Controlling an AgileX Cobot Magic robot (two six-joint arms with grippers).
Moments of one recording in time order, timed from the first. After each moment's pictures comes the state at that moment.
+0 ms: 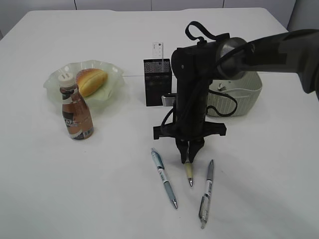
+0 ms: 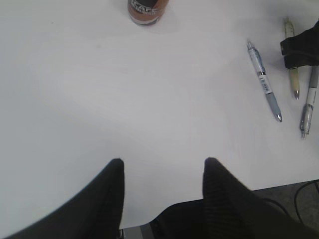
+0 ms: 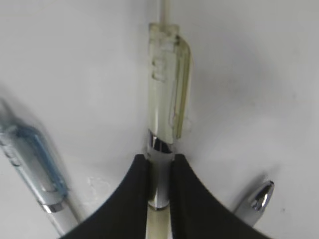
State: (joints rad) left arm -0.37 1.16 -1.21 -0.05 1.25 -0.34; right arm 0.47 2.32 -1.77 0.07 1.20 0.43
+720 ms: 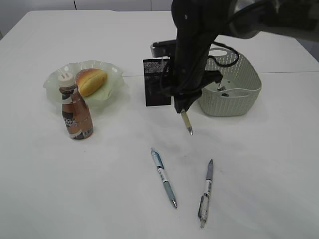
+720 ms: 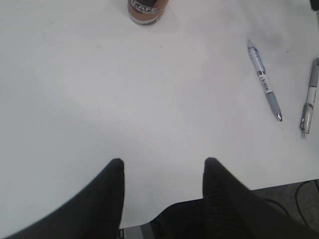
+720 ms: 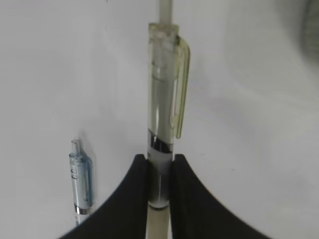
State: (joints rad) left arm -0.37 1.16 -1.21 -0.04 1.25 -0.34; right arm 0.47 2.25 -1.97 -0.04 1.21 0.23
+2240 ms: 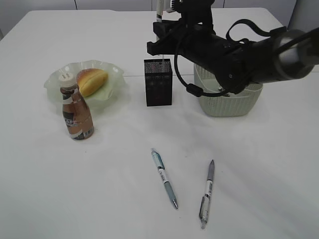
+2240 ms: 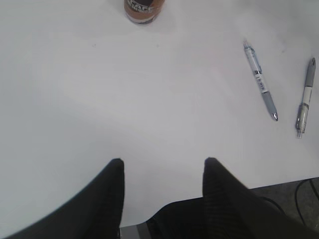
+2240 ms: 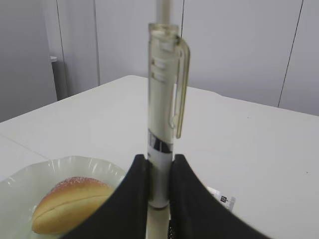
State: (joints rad) left arm -0.37 1.16 -1.21 -0.06 1.25 -0.34; right arm 0.39 2.07 -1.37 -0.18 -0.58 0.08
